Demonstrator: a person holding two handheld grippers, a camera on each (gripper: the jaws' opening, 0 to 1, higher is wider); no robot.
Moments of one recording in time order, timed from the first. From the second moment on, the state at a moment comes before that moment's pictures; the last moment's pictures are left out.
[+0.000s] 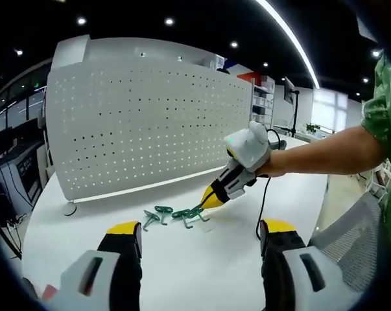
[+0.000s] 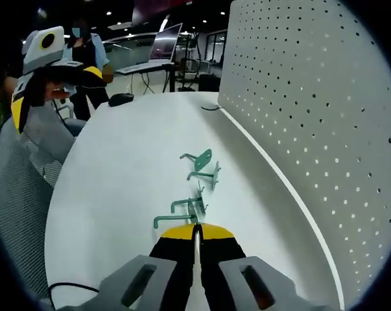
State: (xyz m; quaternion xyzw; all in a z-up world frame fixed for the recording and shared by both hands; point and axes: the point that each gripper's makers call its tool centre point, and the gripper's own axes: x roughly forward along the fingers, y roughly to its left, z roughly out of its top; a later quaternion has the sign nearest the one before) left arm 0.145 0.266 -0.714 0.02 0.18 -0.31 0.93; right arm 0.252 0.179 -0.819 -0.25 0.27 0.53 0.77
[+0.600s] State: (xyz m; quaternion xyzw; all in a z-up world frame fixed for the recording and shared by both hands) left arm 0.141 0.259 -0.689 0.07 0.12 -0.35 0.93; right arm 0.226 0.192 -0.760 -0.20 0.29 0.53 0.77
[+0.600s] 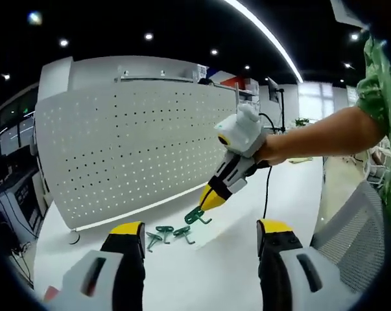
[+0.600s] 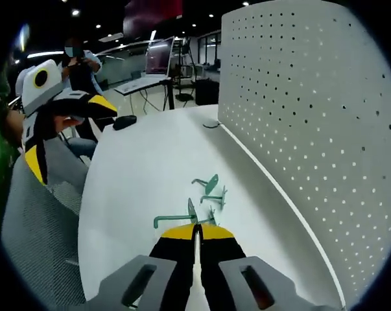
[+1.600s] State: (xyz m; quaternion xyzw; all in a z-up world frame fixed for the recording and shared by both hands) left arm 0.136 0.248 -0.657 0.21 0.04 -0.39 0.90; right arm 0.184 0.217 -0.688 -0.10 0.34 0.55 0.76
